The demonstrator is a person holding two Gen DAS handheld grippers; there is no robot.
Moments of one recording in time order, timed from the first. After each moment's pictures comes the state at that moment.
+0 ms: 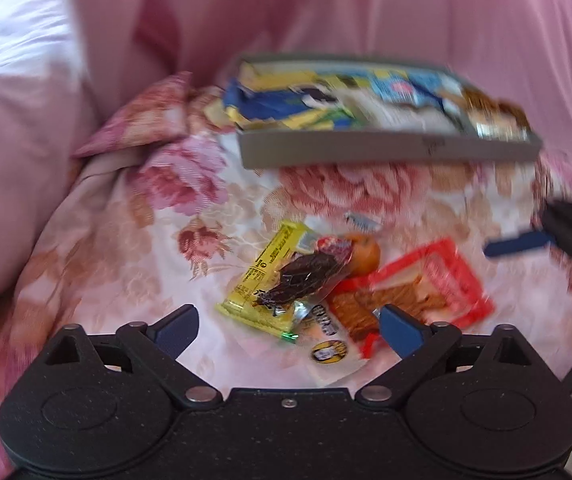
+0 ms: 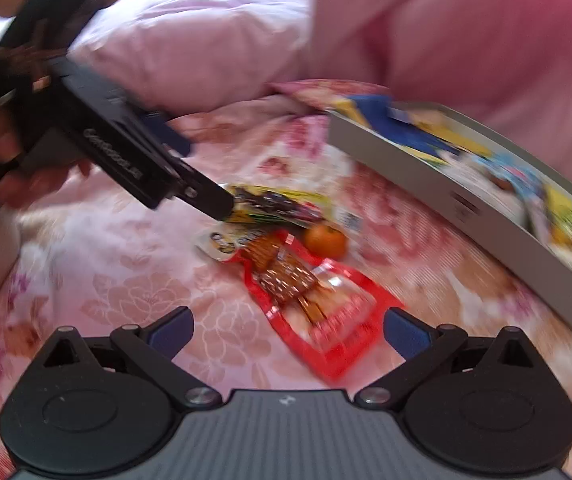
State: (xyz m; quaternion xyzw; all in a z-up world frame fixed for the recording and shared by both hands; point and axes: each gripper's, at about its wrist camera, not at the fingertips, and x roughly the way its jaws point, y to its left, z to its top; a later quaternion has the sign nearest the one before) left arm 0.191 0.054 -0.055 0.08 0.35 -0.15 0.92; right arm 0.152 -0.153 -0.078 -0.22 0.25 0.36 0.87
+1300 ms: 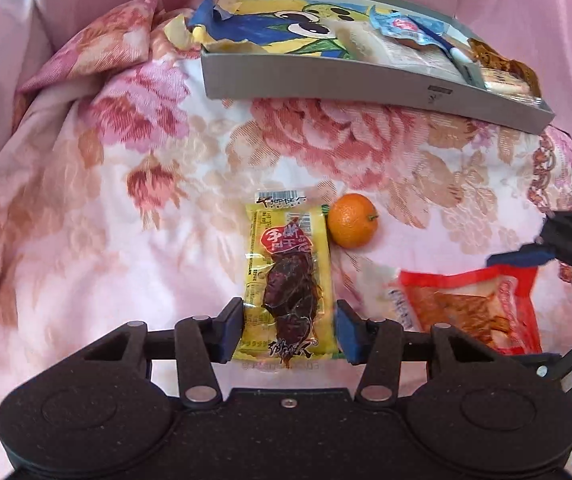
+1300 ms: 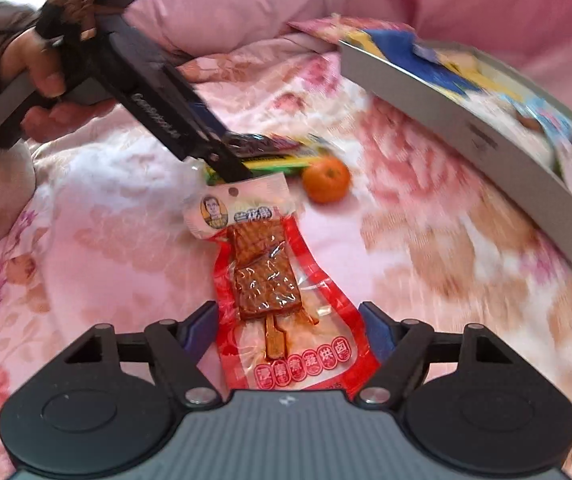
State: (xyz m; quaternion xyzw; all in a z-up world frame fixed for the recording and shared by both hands) left arm 0.213 0.039 -0.070 0.02 0.45 -0.16 0.88; right arm 0.167 -0.183 -0.091 -0.23 0.34 0.37 0.83
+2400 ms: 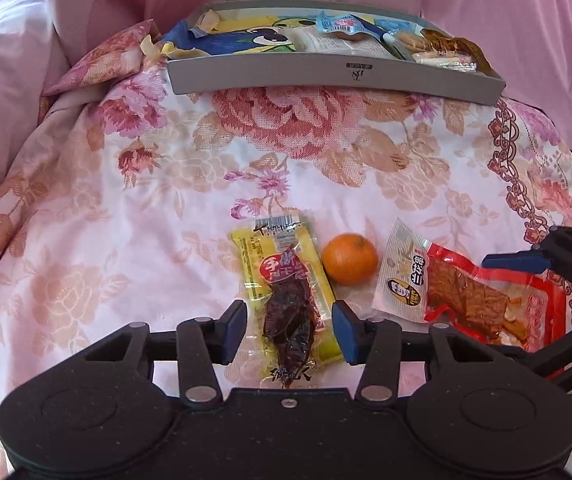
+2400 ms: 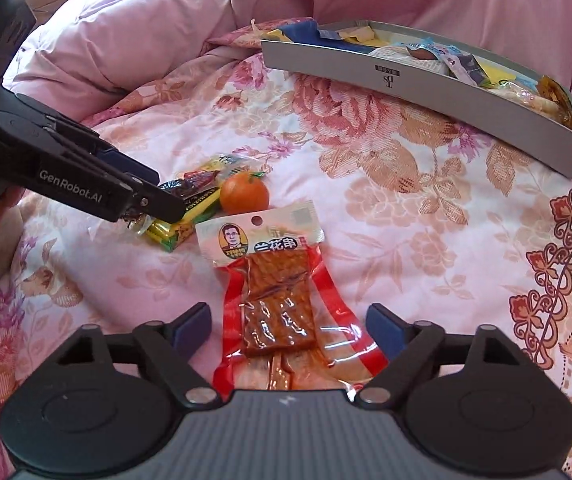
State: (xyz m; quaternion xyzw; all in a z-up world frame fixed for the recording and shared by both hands) left arm 0.133 -0.005 -0.069 0.04 0.41 -0.13 0.90; right arm 0.106 -0.208 -0.109 -0.12 0.34 0.27 0.89
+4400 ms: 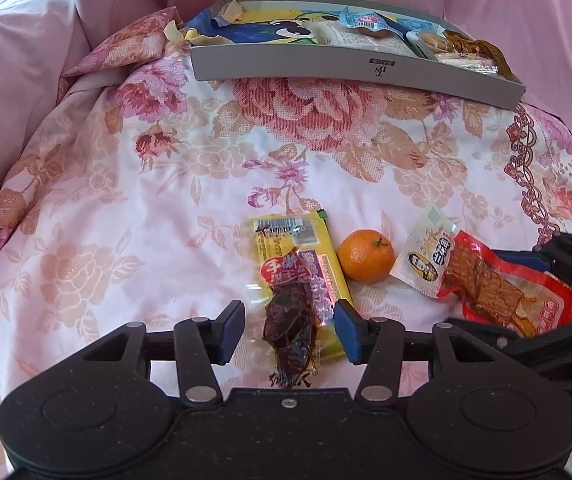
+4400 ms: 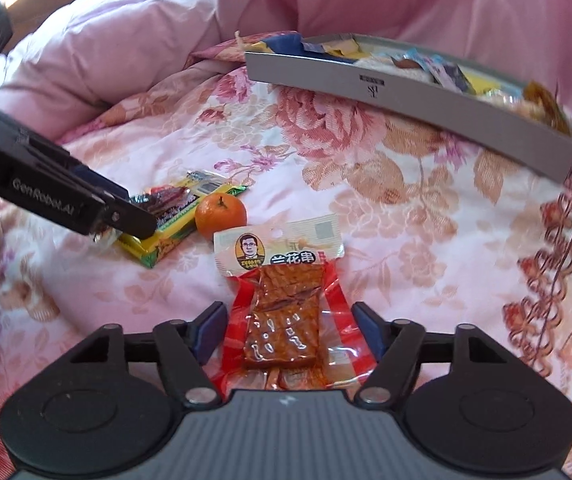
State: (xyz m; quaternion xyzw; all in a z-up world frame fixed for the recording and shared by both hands) left arm 0.133 0.000 -0.074 0.03 0.42 -0.10 0.90; right arm 0.113 -0.209 -0.114 -0.10 0.32 0.26 0.91
